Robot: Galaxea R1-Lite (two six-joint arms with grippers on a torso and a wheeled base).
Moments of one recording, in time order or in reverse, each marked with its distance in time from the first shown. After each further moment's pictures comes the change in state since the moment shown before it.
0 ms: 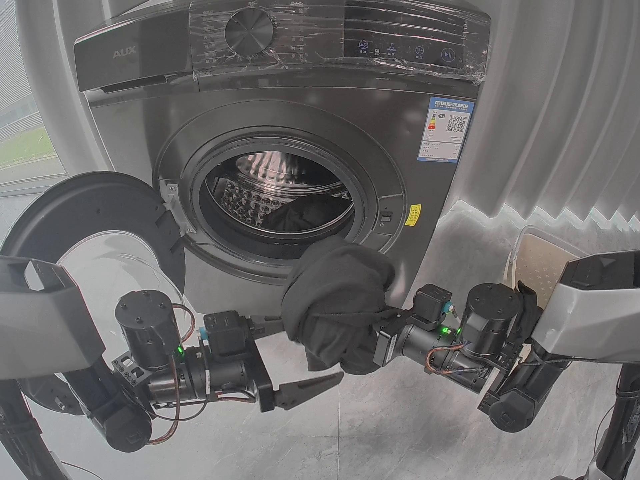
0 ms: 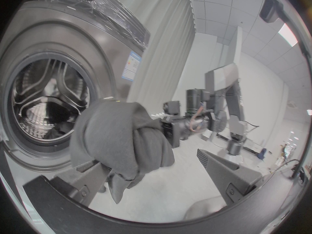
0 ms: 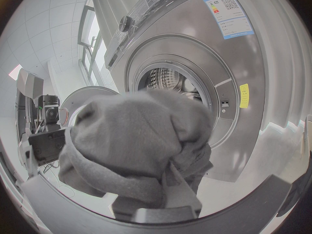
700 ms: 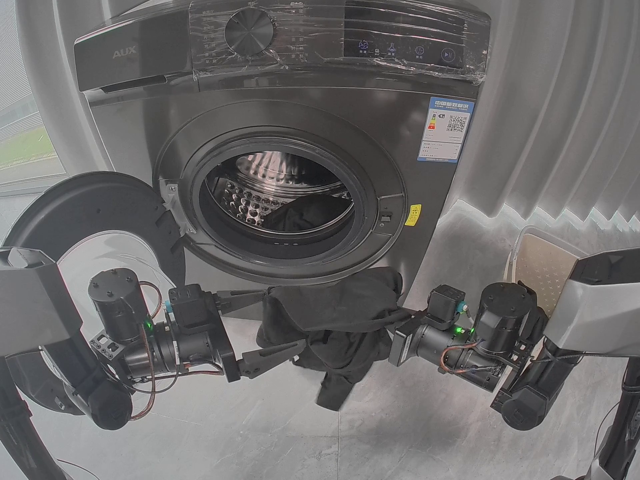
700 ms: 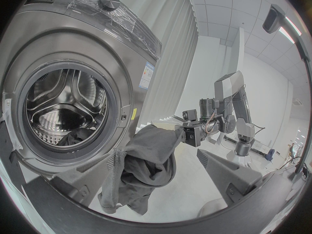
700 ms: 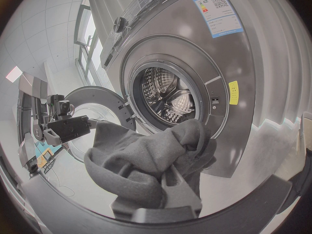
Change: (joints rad) left arm 0.163 -0.023 -0.017 0.000 -0.114 0.006; right arm -0.038 -0.026 0.055 -0.001 0.019 0.011
